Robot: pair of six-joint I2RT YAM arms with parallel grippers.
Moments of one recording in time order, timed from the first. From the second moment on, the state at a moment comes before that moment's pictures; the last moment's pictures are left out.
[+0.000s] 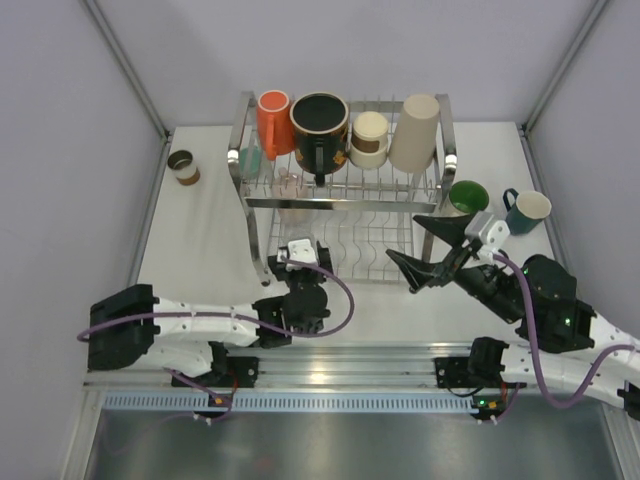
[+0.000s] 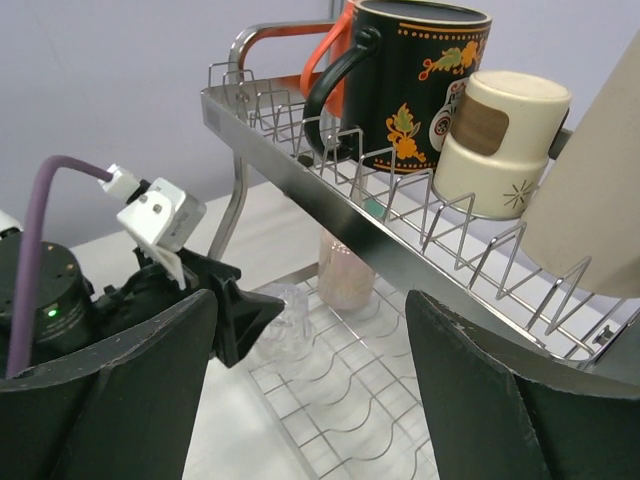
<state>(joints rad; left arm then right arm) -1.30 1.27 0.56 0.60 -1.45 -0.21 1.20 0.53 0.84 -0.10 0.29 -0.14</state>
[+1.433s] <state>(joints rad) -1.24 1.06 0.83 -0.52 -0.86 -0.94 1.20 0.51 0.84 -0.13 0.29 -0.13</state>
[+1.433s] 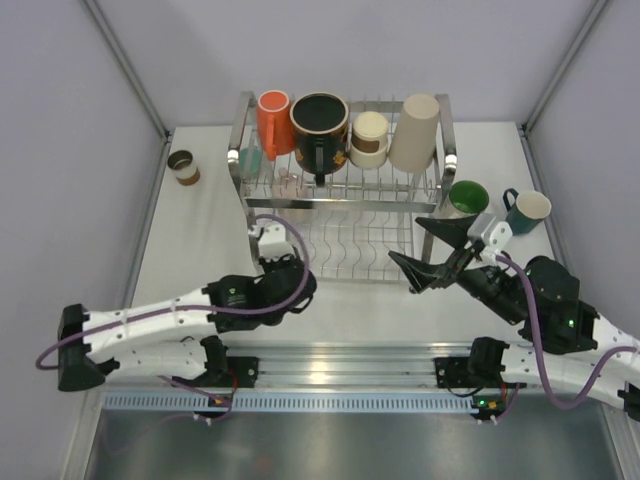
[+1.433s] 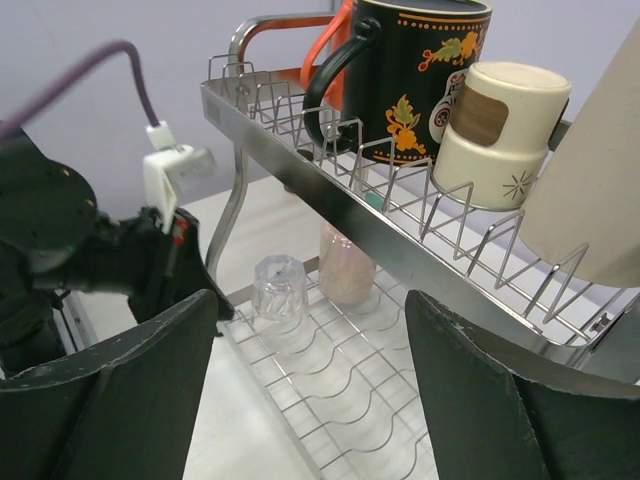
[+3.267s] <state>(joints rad) 0.22 1.99 1.69 -0.38 -0.29 -0.61 1.20 0.47 0.83 -0.14 0.37 -0.03</state>
